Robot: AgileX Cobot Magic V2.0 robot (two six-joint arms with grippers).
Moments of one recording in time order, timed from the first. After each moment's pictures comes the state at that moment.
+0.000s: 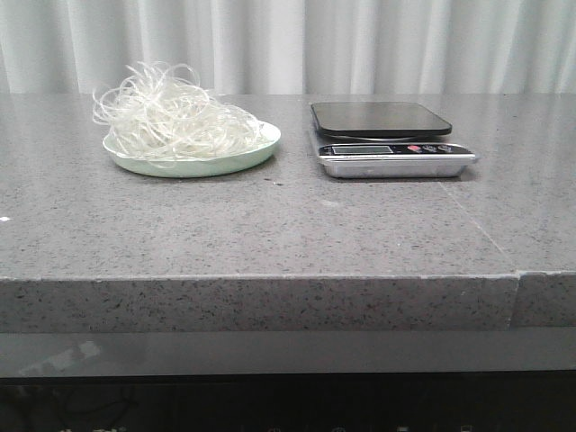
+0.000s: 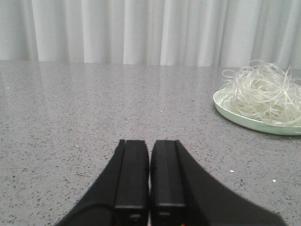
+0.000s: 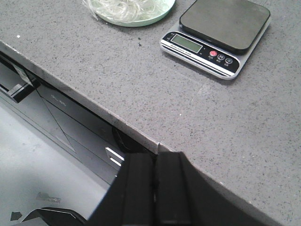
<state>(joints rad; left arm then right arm) -0.02 0.00 0.00 0.02 0.08 -0.07 0.64 0.50 -0.84 -0.04 0.98 0.05</state>
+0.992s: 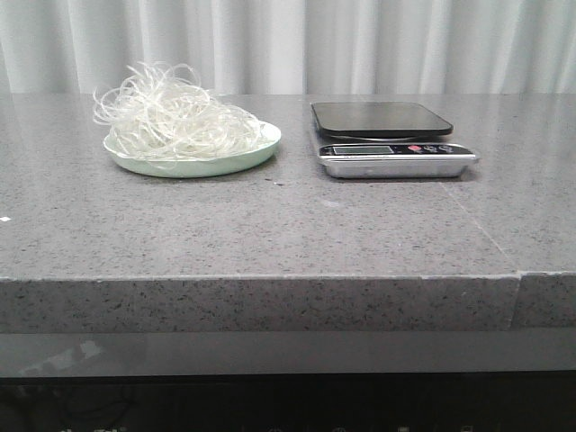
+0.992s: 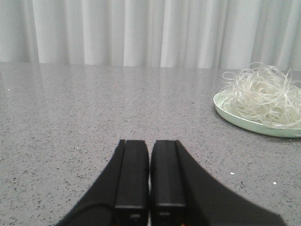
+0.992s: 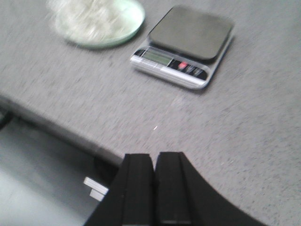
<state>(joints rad) -0.02 0.00 0.00 0.02 0.07 -0.07 0.45 0.33 -0.61 -0.03 0.74 0.05</state>
